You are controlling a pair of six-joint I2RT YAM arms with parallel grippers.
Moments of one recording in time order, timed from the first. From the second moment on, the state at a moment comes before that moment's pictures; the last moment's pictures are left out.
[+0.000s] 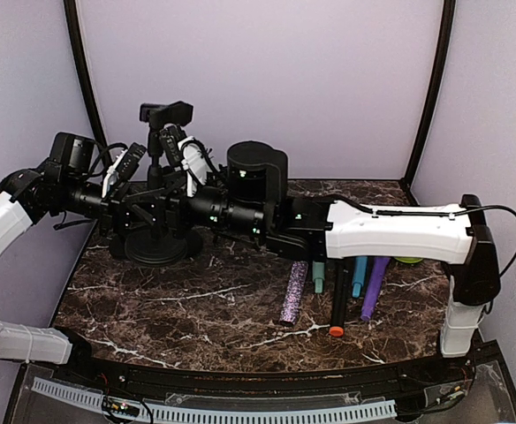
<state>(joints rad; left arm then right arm) -0.37 1.08 1.20 -0.81 1.06 0.40 1.28 1.90 1.73 0.24 -0.08 0.21</state>
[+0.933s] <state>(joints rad) -0.36 1.07 1.19 -0.88 1.00 0.44 1.24 1.86 1.46 0.48 0.05 0.17</state>
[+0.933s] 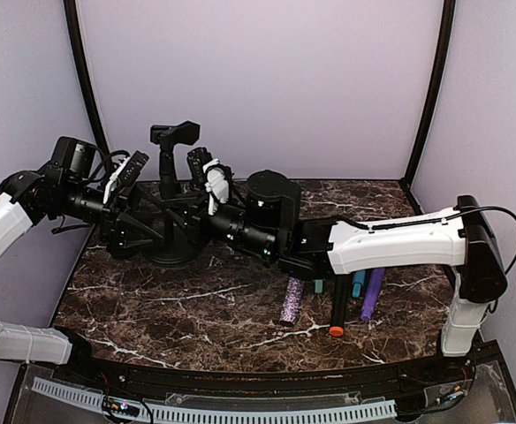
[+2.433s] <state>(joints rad) 0.05 1.14 0.60 -0.09 0.47 0.30 1.06 1.71 1.08 0.47 0.59 0.18</state>
